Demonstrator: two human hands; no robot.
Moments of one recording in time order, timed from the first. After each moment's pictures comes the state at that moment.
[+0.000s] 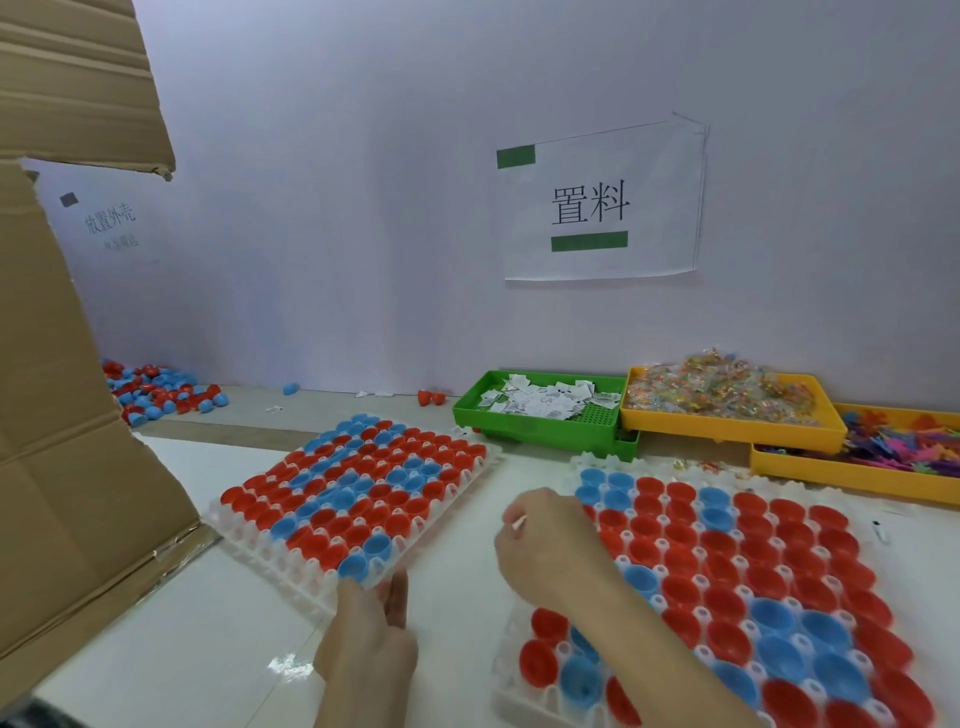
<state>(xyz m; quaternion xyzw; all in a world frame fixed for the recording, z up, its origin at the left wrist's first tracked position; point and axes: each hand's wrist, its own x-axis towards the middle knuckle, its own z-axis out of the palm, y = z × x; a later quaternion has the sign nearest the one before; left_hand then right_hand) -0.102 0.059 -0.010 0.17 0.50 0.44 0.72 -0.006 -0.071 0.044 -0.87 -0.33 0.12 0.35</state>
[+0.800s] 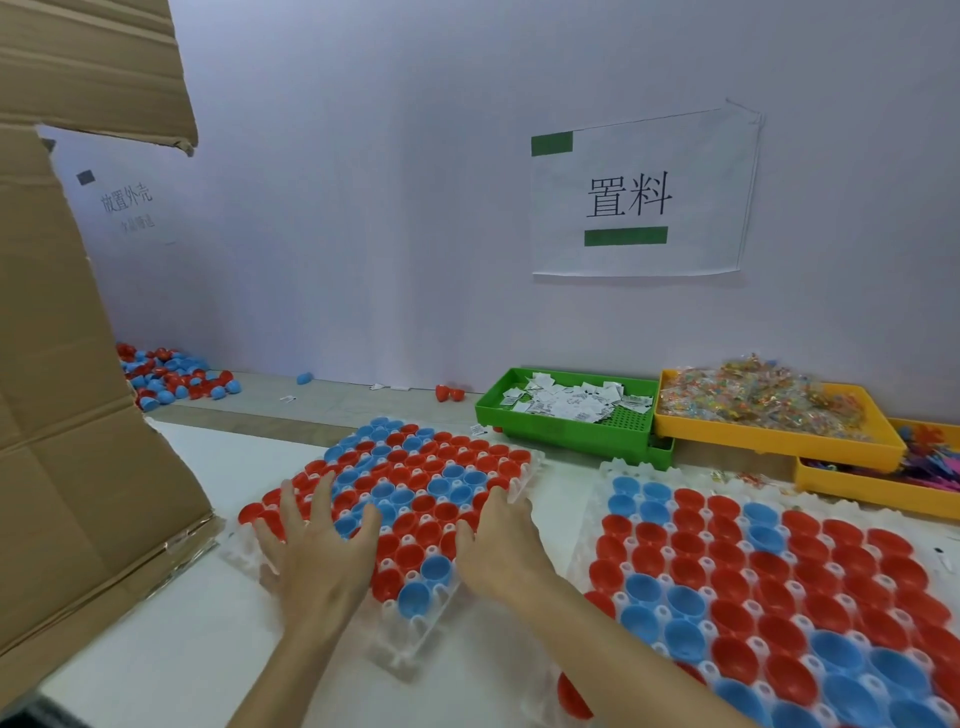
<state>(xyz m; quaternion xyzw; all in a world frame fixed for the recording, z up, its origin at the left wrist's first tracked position) -0.124 0.145 -0.011 0.76 0.54 0.28 0.20 -0.015 0.017 0.016 -0.86 -0.31 0.17 0.37</state>
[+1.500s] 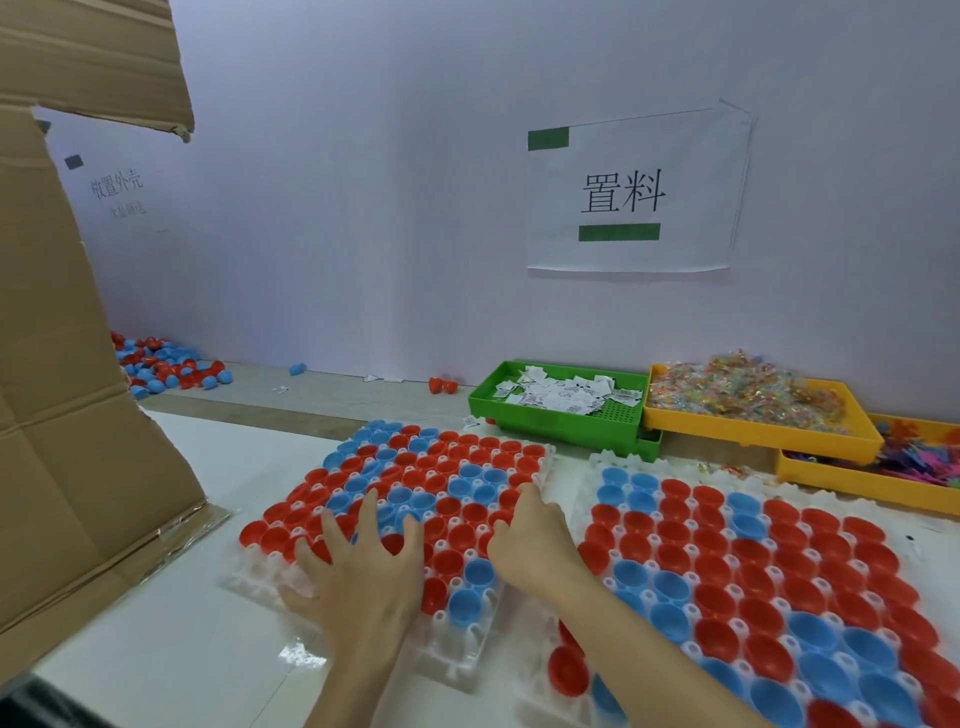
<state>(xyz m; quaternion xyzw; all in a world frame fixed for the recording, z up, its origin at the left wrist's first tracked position) -0.106 0.095 -0.029 0.77 0.59 0.19 0.15 0.001 -0.014 0.012 -0.85 -0.27 0.22 0.39</state>
